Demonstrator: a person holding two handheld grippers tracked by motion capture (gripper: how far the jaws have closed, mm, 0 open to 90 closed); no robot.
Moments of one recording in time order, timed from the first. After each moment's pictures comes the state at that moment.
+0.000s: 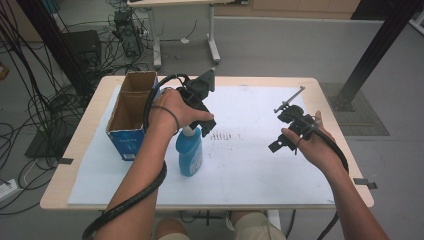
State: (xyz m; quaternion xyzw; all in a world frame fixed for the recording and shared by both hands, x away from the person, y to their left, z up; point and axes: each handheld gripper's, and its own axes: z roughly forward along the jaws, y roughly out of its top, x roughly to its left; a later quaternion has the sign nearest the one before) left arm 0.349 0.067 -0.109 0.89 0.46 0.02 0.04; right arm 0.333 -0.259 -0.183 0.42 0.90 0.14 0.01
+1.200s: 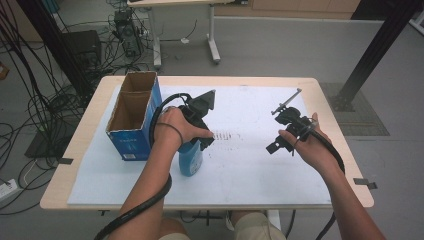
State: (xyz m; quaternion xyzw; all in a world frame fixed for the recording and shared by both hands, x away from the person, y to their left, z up) left arm 0.350 0.061 -0.163 0.89 0.45 0.01 0.01; right arm 0.337 -0.257 -0.193 0.42 0.90 0.14 0.00
